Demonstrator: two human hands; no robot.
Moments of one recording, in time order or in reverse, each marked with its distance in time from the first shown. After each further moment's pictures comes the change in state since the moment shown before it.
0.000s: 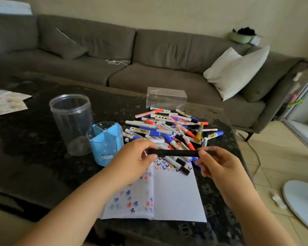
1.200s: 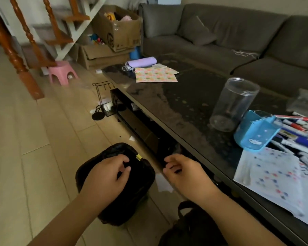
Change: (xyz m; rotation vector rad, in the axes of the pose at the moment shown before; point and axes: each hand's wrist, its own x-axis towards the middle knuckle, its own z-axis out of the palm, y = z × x) left_hand -0.369 -0.126 -0.149 0.399 0.495 -0.639; right_hand -0.188 -0.023 0.294 -0.421 -1.003 -0.332
